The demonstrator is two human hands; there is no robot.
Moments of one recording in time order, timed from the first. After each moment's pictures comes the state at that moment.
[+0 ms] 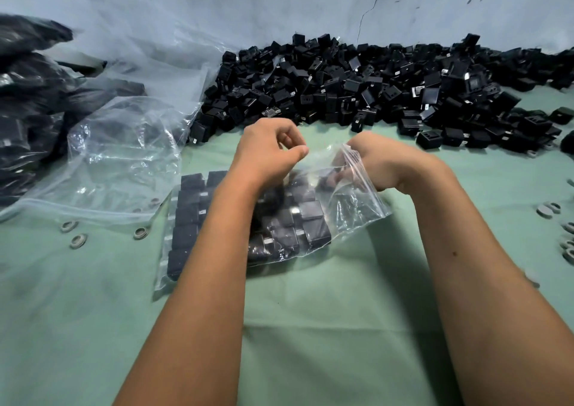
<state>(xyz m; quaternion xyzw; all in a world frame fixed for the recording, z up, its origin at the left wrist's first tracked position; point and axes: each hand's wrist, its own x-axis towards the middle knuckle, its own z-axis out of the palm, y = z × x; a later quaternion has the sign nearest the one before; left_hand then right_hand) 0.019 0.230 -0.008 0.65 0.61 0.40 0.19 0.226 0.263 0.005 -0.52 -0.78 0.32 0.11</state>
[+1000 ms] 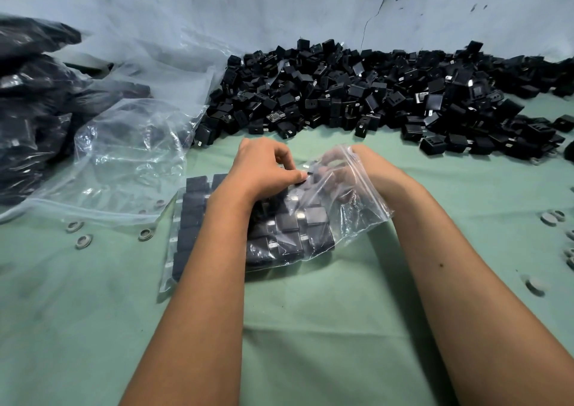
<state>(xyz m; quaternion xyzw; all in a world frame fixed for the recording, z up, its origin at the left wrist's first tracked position) 0.002 0.227 -0.018 0.66 0.66 0.29 0.20 0.208 0.268 -0.021 -0.46 -0.73 0.43 0.24</state>
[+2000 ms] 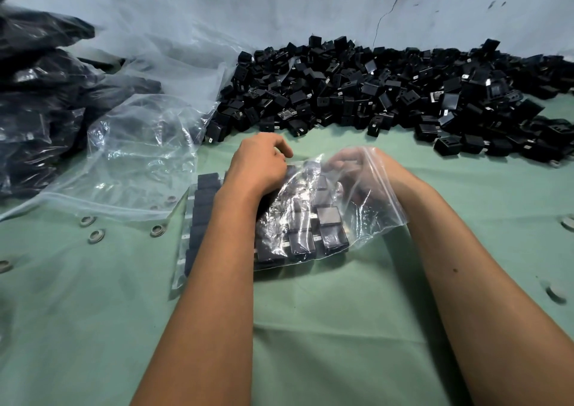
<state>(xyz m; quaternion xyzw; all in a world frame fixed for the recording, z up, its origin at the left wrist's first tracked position) -0.011 0.231 -0.022 0.60 0.71 0.32 0.18 0.203 0.263 -0.024 -0.47 -0.76 0.40 0.22</state>
